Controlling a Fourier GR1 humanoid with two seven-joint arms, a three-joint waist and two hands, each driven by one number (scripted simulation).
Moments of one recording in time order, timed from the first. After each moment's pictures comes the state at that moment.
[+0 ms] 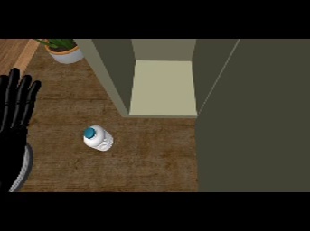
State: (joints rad) left arm -0.02 0.12 0.00 -2.10 0.00 -0.02 0.04; right arm 0.02 -0.08 0.04 -2.10 0.01 -0.03 0.02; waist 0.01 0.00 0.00
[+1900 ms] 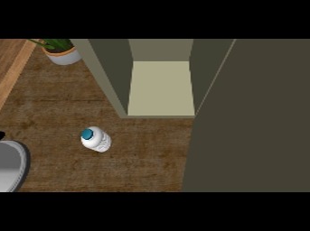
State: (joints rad) left arm 0.13 0.58 0.29 -2.10 1.28 -0.56 0.47; right arm 0.17 -0.08 0.35 -2.50 -0.01 -0.05 0.40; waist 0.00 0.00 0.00
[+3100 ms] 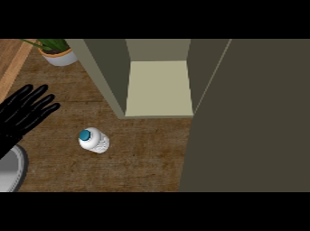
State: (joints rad) left arm -0.07 0.36 0.18 -1.86 0.86 -0.60 0.44; right arm 0.11 -0.13 0.44 -2.51 0.01 -0.14 0.46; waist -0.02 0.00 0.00
